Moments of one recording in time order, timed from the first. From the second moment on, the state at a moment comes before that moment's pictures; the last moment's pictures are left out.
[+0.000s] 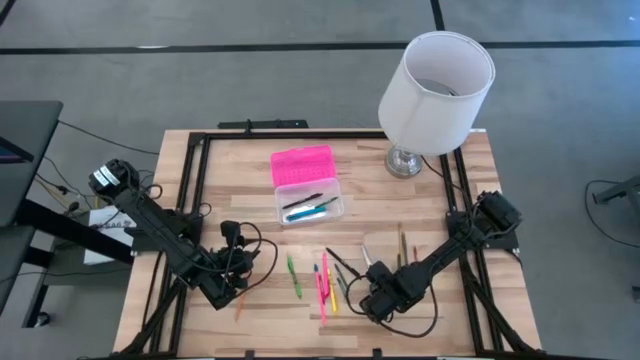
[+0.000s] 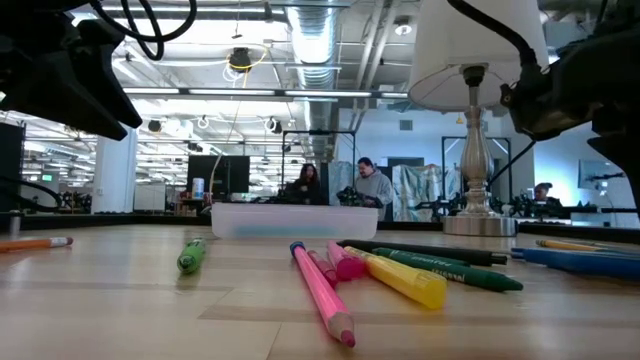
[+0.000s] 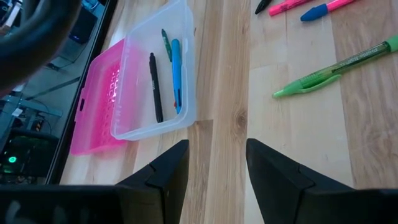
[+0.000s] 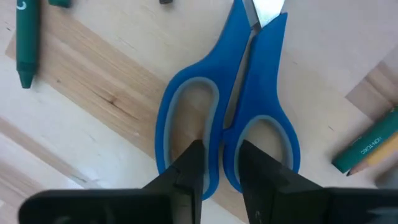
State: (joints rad) left arm -0.78 1.38 0.75 -0.72 -0.91 -0.59; right arm 0.64 1.91 1.16 -0.78 0.06 1.51
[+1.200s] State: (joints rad) left arm -0.78 1.38 0.75 -0.72 -0.93 -0.59; right arm 0.53 1.92 1.45 -1.22 0.37 0.99
